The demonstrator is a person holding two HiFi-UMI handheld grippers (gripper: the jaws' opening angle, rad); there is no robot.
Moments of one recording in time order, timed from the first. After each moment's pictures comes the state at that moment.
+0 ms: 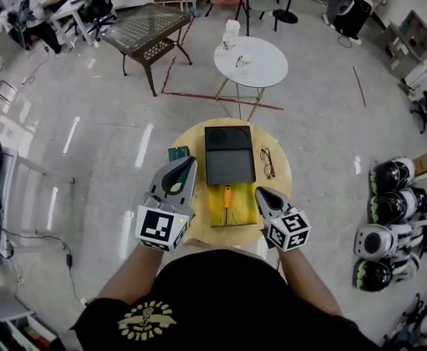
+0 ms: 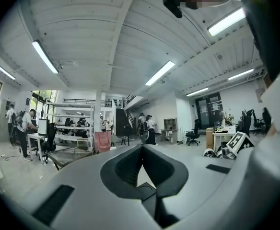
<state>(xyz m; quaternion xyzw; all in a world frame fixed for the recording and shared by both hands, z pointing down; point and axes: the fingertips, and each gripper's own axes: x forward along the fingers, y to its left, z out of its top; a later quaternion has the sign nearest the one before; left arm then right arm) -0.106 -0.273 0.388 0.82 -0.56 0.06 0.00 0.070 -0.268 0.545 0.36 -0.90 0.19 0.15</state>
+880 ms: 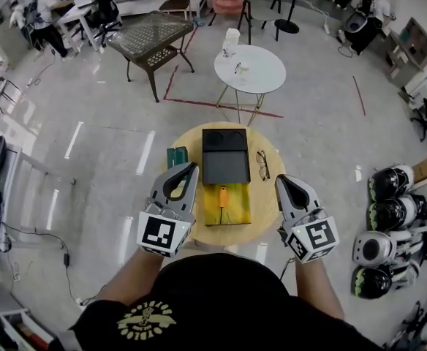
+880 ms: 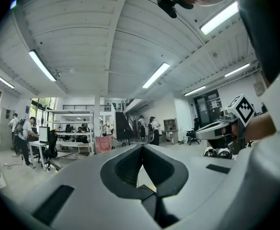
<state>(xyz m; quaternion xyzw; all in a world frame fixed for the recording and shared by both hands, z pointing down) -0.069 -0.233 0.368 0.82 -0.57 0.06 -0.03 0.116 -0.252 0.392 0.38 -0.92 0.04 0.08</state>
